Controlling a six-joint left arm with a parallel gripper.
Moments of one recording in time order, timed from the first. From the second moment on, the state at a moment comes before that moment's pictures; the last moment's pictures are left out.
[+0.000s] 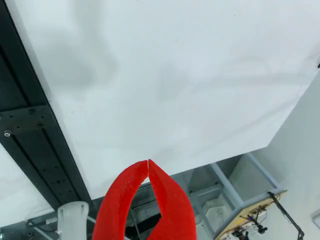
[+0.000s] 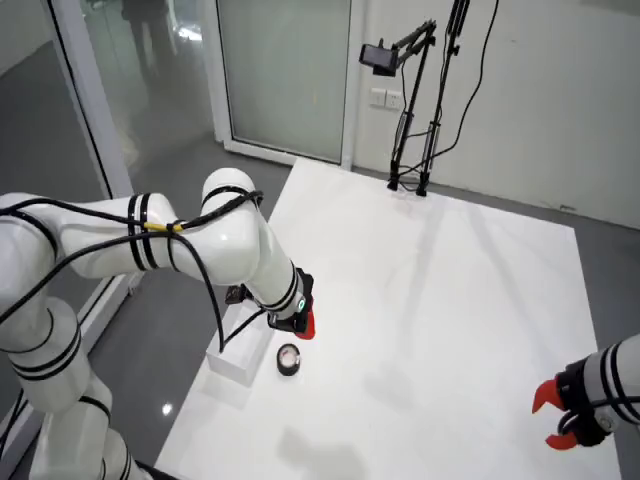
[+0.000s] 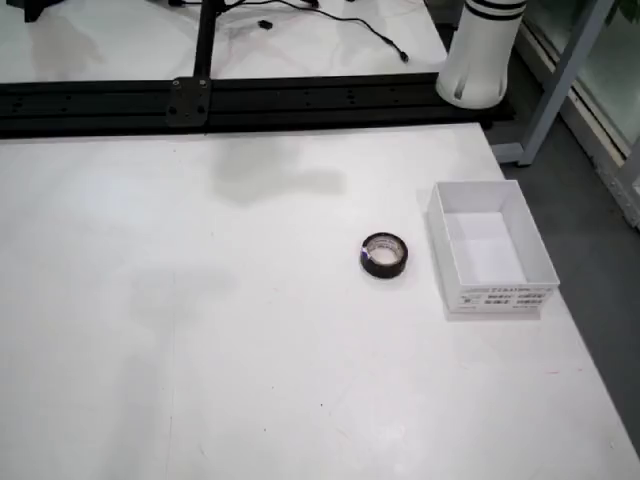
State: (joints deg) arm -63.8 8.0 79.0 11.3 70.2 -64.3
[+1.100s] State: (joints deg) arm -60.8 8.4 79.9 14.1 70.7 -67.7
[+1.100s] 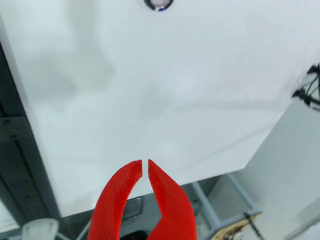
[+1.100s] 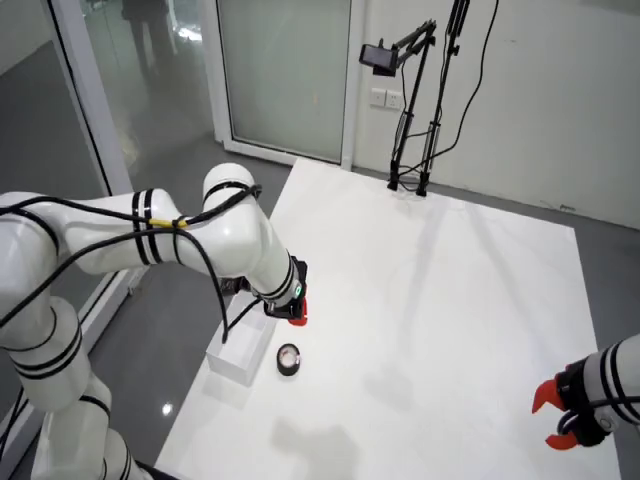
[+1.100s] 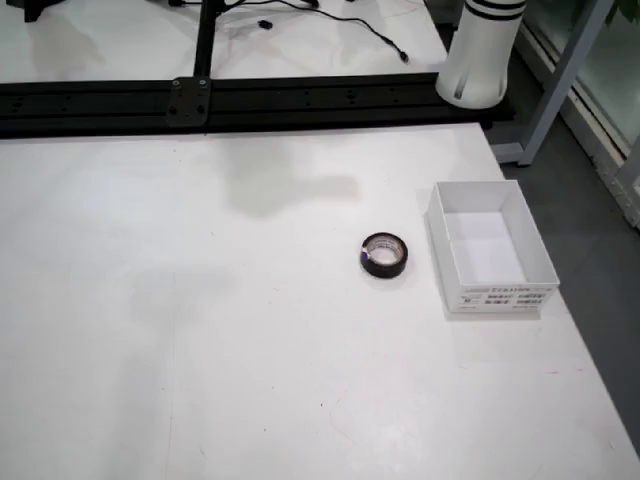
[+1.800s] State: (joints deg) arm -53.5 21.2 77.9 16.0 70.7 -81.7
